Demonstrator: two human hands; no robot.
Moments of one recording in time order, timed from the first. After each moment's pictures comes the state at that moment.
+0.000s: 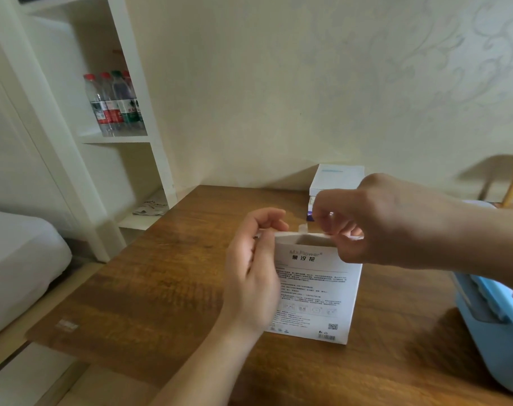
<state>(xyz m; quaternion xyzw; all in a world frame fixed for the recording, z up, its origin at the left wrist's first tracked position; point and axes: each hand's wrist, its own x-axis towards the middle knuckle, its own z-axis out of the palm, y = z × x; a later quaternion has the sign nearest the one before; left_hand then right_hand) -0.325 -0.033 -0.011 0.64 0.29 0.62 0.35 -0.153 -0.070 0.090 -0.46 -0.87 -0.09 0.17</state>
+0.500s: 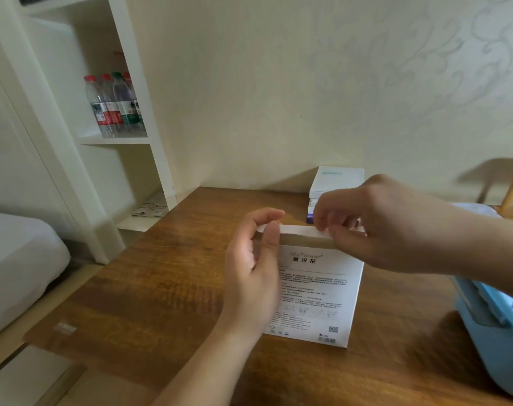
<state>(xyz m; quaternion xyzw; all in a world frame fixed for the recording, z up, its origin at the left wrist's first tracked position) -0.323 -0.028 -0.012 0.64 0.28 0.64 0.32 -0.154 -0.070 0.086 -0.51 -0.83 -0.02 0.22</state>
